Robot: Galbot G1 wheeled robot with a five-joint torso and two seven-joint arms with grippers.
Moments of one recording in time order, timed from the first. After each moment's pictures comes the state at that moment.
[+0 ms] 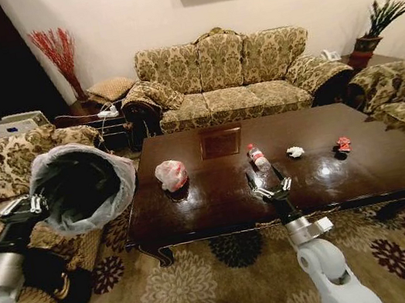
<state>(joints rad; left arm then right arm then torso) 1.74 -0.98 -1.37 -2.25 -0.77 0.09 0.11 -1.43 1.36 0.49 2.04 0.35 0.23 -0.20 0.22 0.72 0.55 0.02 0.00</state>
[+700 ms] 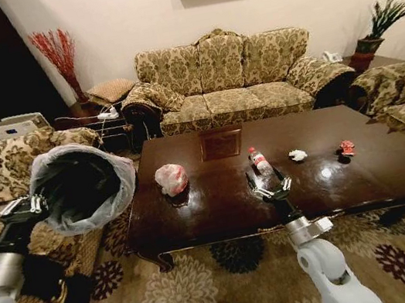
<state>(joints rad) 1.74 -0.98 -1.37 -2.25 -0.77 0.09 0.11 -1.43 1.36 0.49 2.04 0.35 0.23 -0.20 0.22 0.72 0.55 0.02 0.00</state>
